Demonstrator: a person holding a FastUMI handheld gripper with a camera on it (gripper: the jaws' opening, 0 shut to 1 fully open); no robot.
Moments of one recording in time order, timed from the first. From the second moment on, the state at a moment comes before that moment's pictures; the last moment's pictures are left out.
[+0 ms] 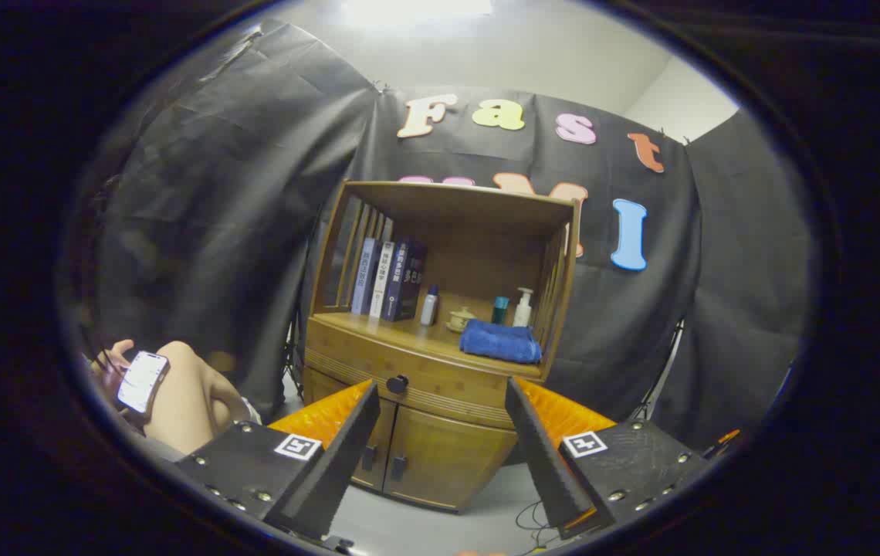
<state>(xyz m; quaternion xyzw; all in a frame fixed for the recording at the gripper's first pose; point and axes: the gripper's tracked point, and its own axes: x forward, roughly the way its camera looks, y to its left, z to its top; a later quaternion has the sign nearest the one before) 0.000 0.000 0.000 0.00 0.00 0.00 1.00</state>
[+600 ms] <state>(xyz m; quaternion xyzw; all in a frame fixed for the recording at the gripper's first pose) 0.001 -0.002 -0.007 0.01 0.01 -0.01 1.00</state>
